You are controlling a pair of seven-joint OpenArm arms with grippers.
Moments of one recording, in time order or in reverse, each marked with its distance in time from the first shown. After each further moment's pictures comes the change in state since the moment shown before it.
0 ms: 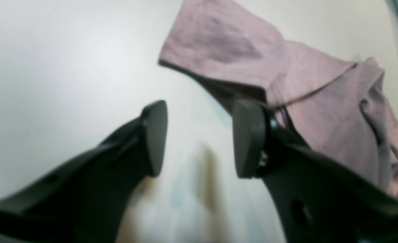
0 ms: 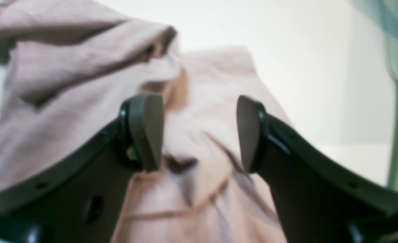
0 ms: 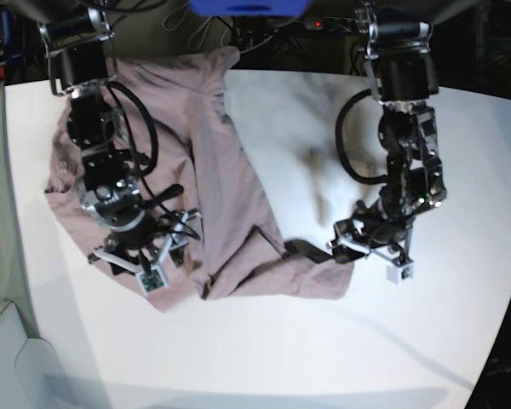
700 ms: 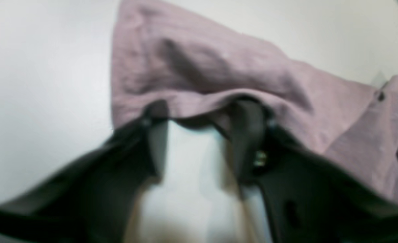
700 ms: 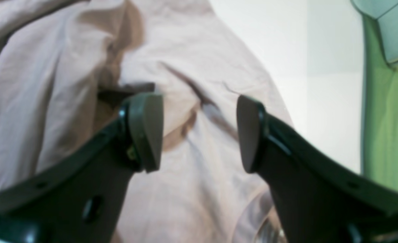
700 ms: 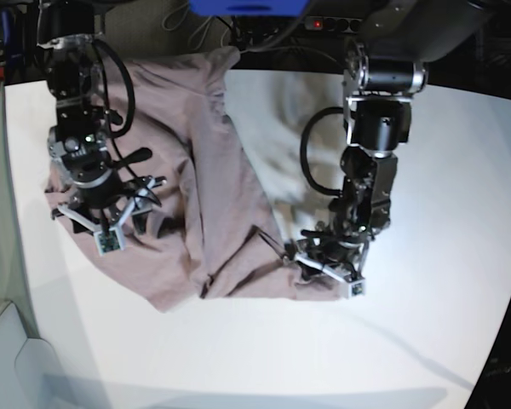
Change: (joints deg) left arm -13.1 2.5 9.5 -32.5 4.3 -0.5 -25.4; right arm -13.0 0.4 10.3 10.4 0.0 0.0 -0.1
